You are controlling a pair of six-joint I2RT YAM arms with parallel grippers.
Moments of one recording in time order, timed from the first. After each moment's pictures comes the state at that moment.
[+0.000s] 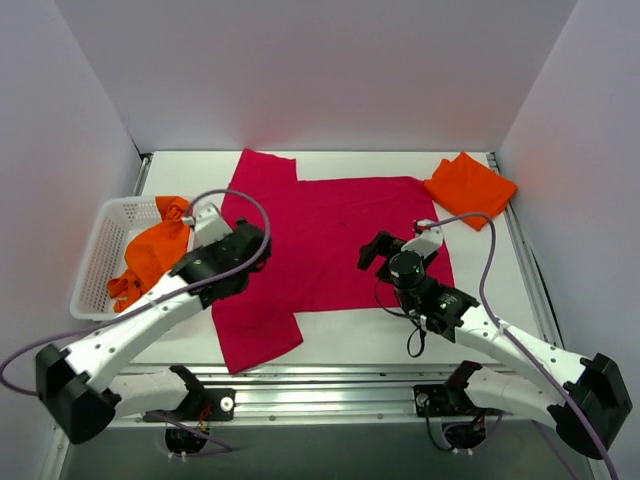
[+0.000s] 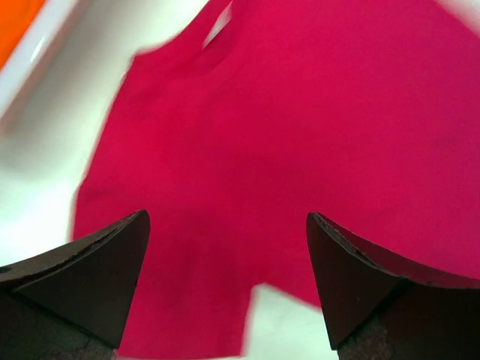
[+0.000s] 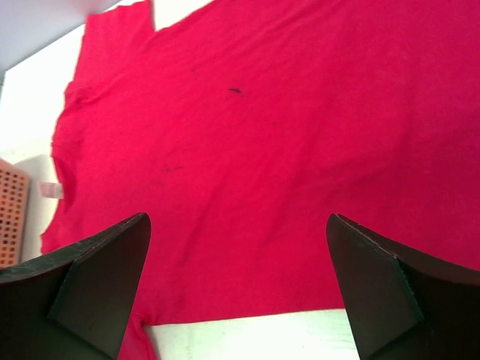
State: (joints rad) left arm -0.75 1.13 1.08 -0.80 -0.76 -1.13; right arm 0.76 0.99 0.59 -0.05 0.58 0.78
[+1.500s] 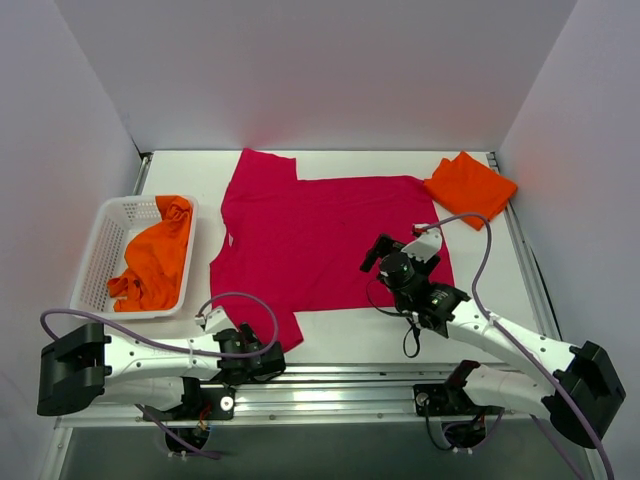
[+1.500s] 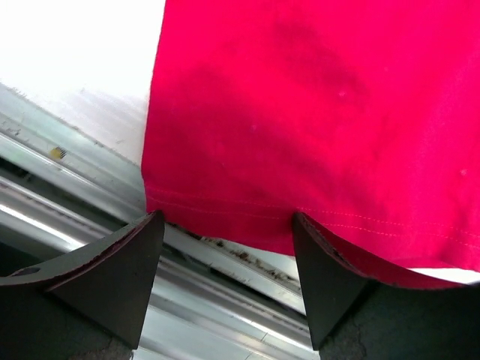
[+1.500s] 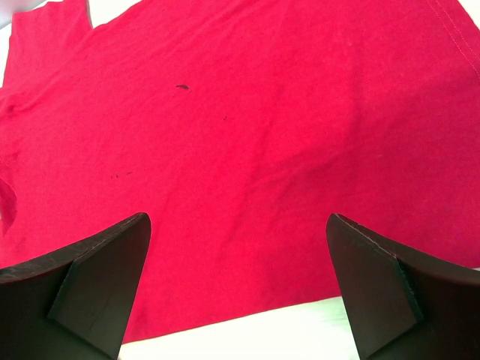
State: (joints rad) left arm -1.33 1.14 0.51 -1.00 -0.57 -1.98; right arm 0.78 1.05 0.61 -0.16 0.71 0.85
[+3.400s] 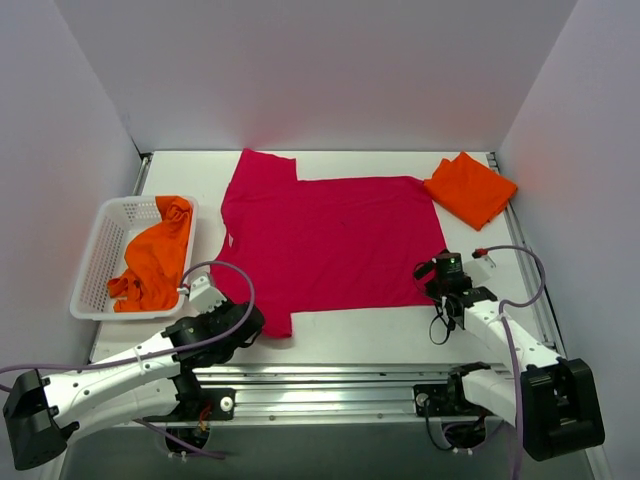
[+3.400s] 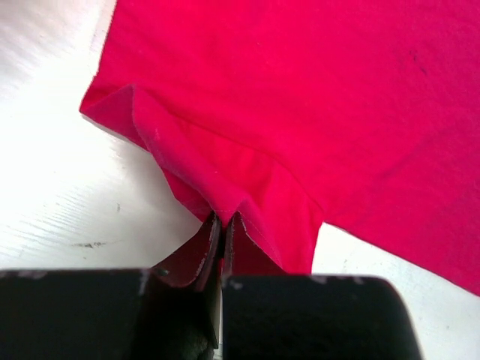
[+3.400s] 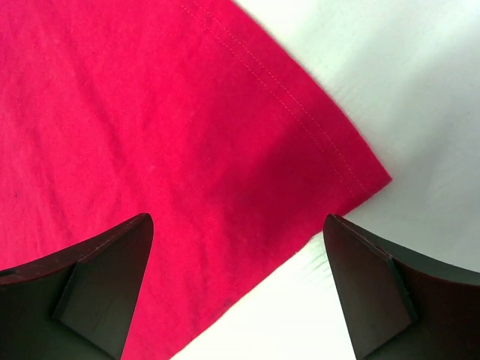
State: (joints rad) left arm -1.03 0.84 0.53 -0.76 -0.80 -1.48; right arm 0.20 1.06 0.41 -0.27 0.37 1.03
